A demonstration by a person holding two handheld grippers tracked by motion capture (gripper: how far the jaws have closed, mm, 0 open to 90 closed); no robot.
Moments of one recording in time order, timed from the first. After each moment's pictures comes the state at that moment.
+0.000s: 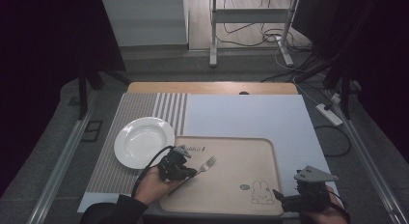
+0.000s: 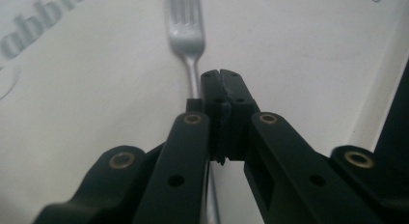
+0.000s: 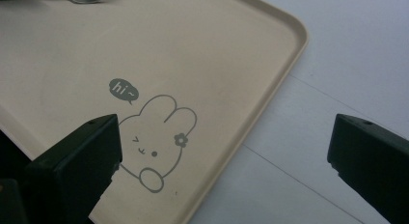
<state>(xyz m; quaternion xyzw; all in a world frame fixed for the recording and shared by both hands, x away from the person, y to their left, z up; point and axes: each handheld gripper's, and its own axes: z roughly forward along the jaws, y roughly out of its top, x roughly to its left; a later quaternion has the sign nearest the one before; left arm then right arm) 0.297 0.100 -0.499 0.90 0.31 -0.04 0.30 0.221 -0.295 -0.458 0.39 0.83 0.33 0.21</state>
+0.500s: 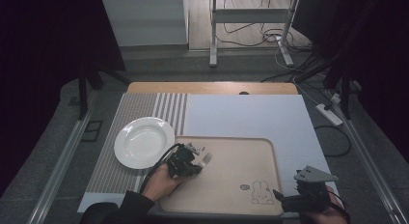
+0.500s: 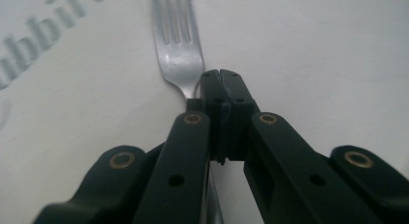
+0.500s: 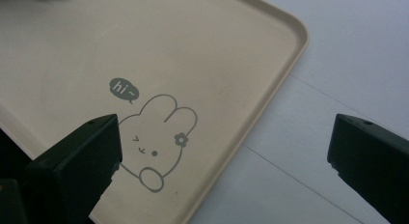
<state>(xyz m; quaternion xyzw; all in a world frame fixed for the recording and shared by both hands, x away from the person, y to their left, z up) 0.315 0.085 -0.514 0.90 0.34 -0.02 0.26 0.220 -0.295 -0.458 0.39 0.83 0.33 0.21</state>
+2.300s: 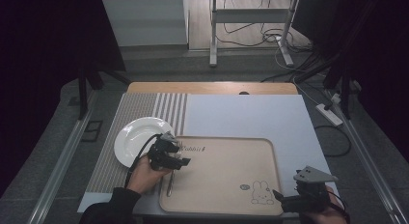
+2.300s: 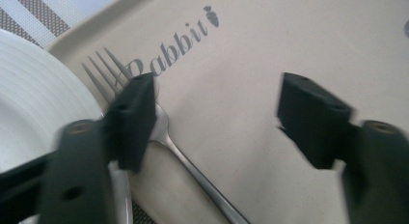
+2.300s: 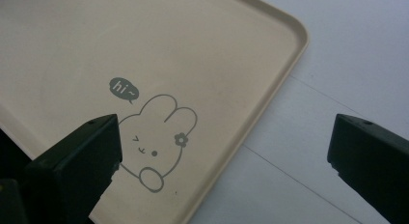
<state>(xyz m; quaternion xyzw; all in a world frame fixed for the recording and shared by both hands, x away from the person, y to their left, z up) 0.324 0.142 -0.497 0.87 0.37 0.04 0.33 0.220 -0.294 -0.459 0.39 0.84 0.33 0.21</state>
